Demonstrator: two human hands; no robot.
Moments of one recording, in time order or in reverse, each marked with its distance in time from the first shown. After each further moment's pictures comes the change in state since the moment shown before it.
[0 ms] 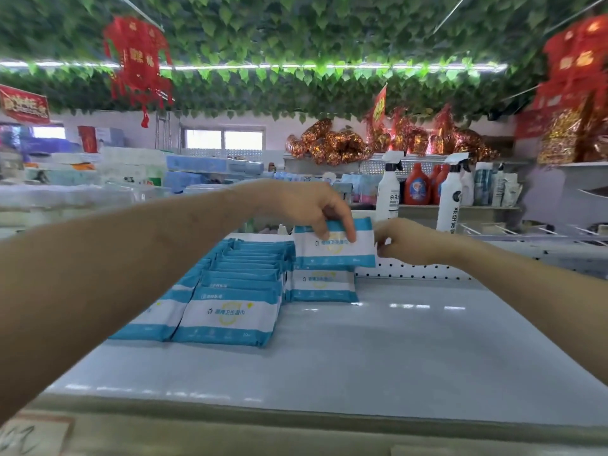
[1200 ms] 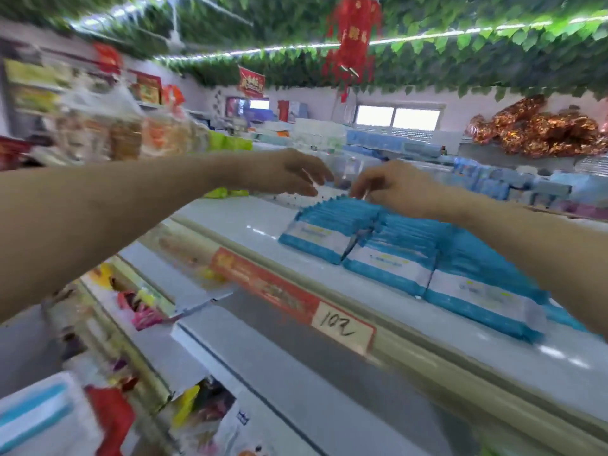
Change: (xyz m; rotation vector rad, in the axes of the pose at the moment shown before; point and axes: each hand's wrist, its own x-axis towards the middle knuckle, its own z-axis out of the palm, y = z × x) left_hand -0.410 -0.104 -0.028 0.061 0.438 -0.594; right_hand 0.119 -0.384 0.068 0.216 0.006 -0.656
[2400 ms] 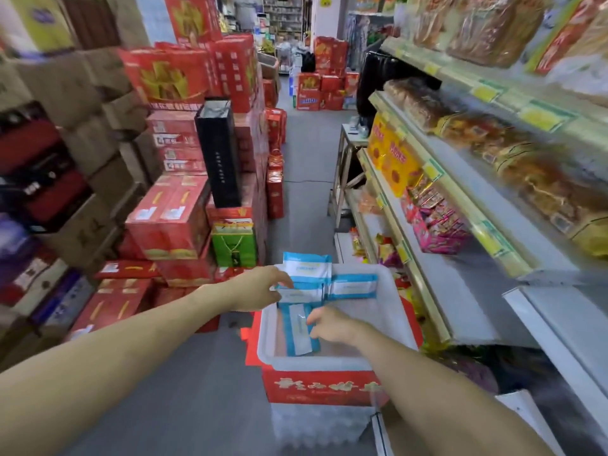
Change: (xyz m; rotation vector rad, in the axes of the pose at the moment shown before) left_hand -0.626 -0.294 0.154 0.007 -0.005 -1.212; right_hand 0.061 -0.470 0.689 0.348 -1.111 -0.245
